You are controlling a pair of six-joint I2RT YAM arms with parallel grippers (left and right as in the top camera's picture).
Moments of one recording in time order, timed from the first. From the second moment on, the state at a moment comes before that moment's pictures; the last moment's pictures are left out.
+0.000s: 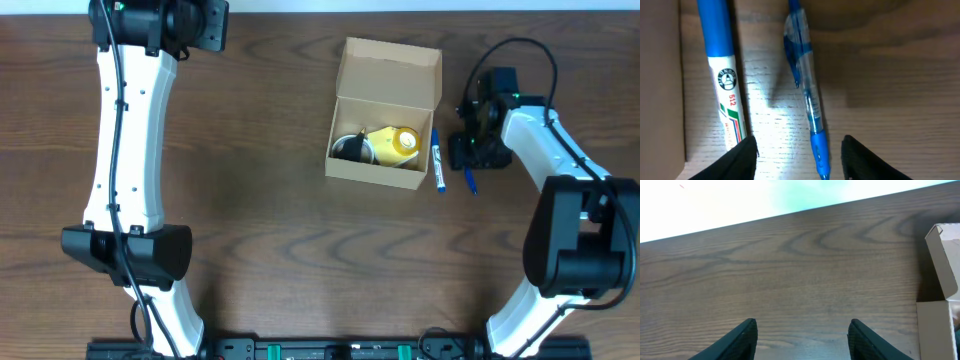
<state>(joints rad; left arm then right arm) -0.13 1.99 2.36 -1.26 -0.09 0.10 -0.02 1.93 1.30 -0.83 0.00 -0.04</state>
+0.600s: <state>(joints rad) -0.13 1.99 2.36 -1.26 -0.10 0.10 -0.04 1.93 1.24 -0.79 -0.09 -0.09</state>
